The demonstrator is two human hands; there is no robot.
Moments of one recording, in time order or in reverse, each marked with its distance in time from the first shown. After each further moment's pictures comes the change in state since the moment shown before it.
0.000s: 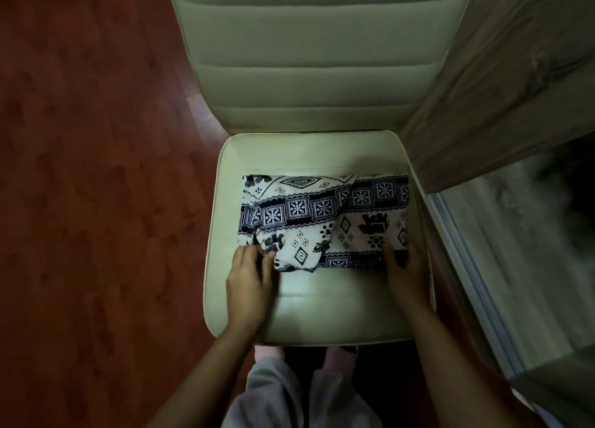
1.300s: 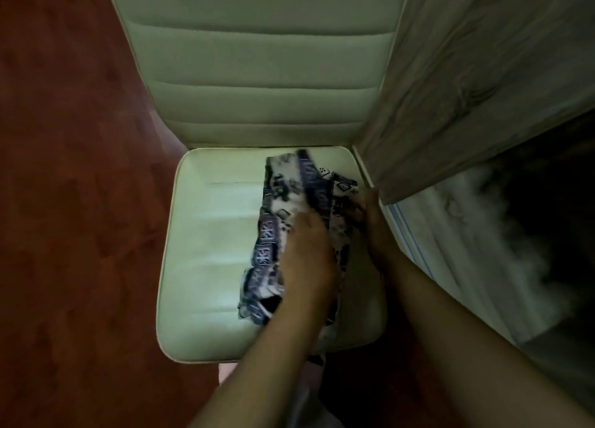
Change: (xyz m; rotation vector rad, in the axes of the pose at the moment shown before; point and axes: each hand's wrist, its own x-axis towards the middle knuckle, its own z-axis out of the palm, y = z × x) left_hand -0.007 0.167 0.044 0.422 -0.299 0.098; right_hand 0.045 -0.074 -0.025 0.277 -0.382 -0.002
